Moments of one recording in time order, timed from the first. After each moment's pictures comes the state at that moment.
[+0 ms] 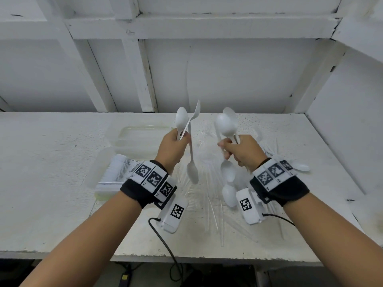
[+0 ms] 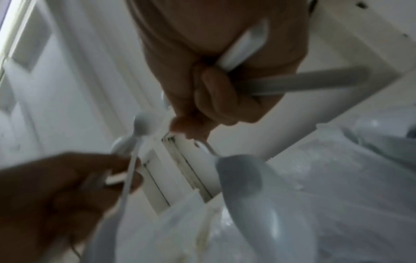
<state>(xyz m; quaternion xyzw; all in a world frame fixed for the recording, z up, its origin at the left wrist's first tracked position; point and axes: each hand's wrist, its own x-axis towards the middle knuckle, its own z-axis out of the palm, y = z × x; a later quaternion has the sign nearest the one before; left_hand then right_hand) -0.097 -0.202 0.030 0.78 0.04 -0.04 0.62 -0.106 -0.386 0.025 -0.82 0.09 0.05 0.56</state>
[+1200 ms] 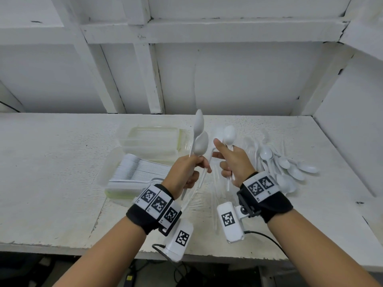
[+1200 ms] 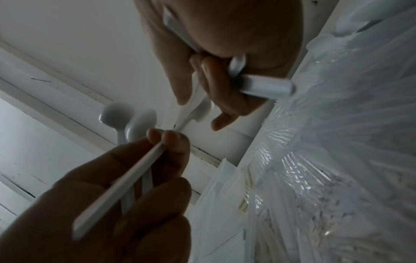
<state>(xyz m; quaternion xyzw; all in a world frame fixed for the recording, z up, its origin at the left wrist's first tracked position) -0.143 -0.193 0.015 0.69 0.00 -0.20 0.70 -0.125 -0.337 0.015 -0.65 0.18 0.08 0.74</state>
